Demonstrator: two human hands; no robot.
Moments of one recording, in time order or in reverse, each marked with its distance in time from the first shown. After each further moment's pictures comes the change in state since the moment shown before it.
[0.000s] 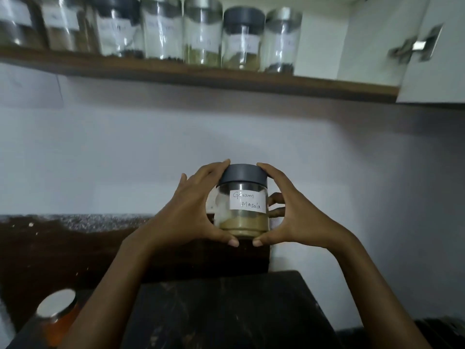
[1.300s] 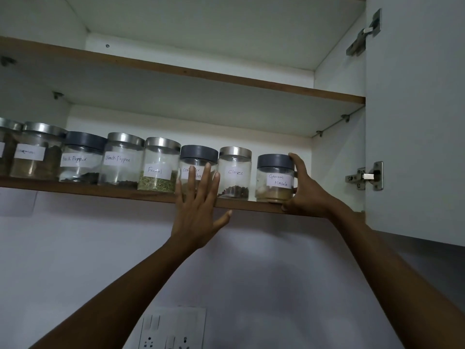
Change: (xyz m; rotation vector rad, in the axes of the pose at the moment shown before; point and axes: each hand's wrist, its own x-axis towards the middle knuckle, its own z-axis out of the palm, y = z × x) left_hand 0.280 -0.003 -0.014 0.919 0.774 0.035; right_hand 0.163 0.020 -0.278 -0.313 0.359 -0.158
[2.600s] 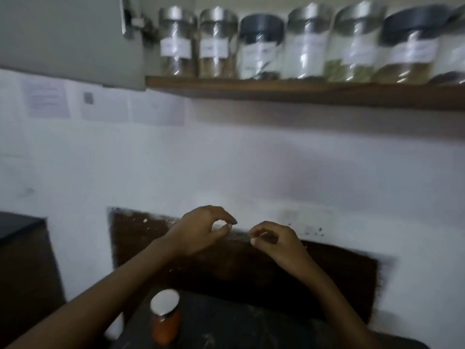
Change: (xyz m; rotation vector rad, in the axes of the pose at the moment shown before) left_hand -0.266 -0.279 -0.108 -0.528 -0.765 -0.103; right_hand -0.146 -0.189 0.406 0.524 -0.334 0.187
